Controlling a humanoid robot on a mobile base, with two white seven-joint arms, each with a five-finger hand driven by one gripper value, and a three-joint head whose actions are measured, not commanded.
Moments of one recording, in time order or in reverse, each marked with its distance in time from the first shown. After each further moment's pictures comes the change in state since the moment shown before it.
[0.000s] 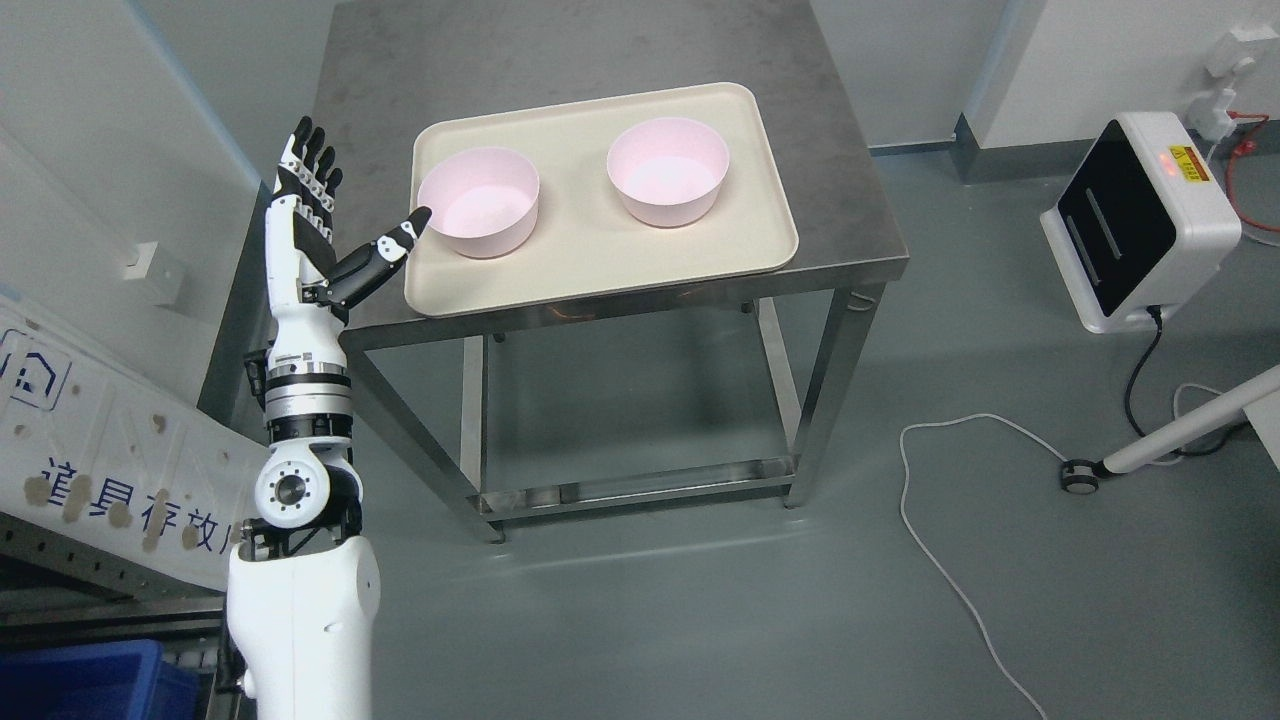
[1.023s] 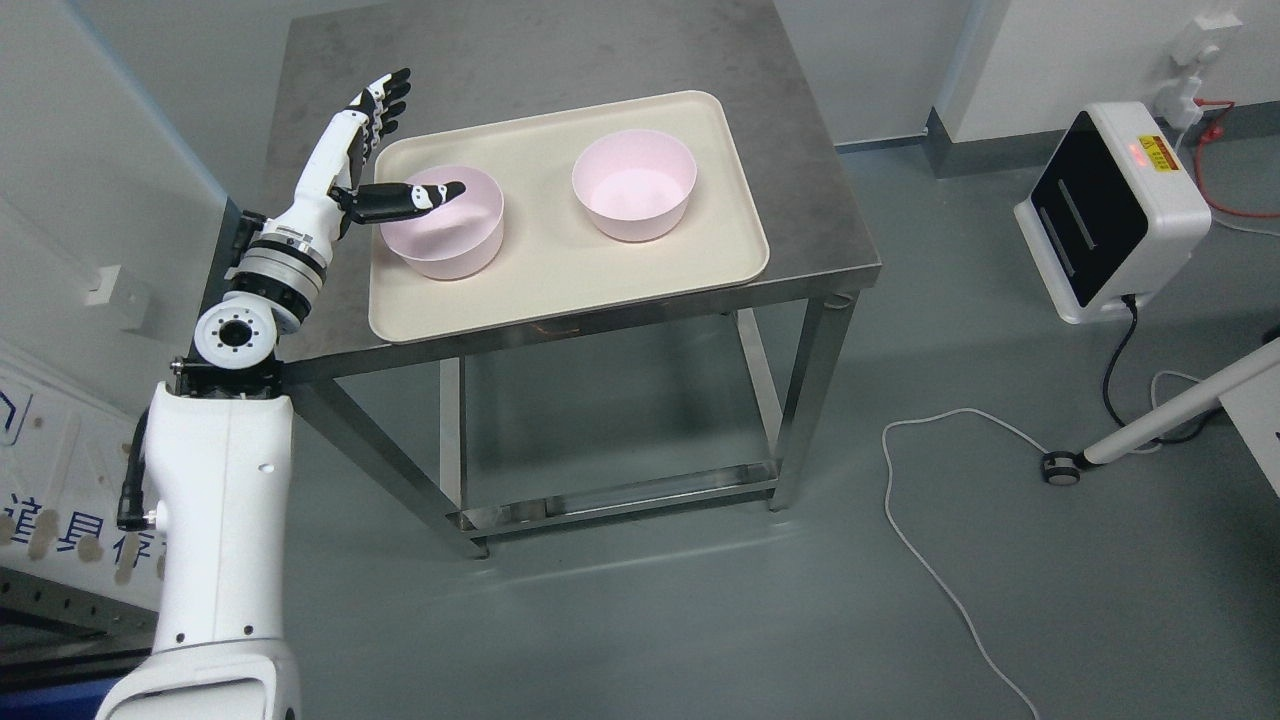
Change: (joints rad) left arm -0.359 0.230 -0.114 0.438 -0.221 0.082 -0.365; right arm 0.000 0.000 0.000 0.000 0.000 0.000 0.000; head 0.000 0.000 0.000
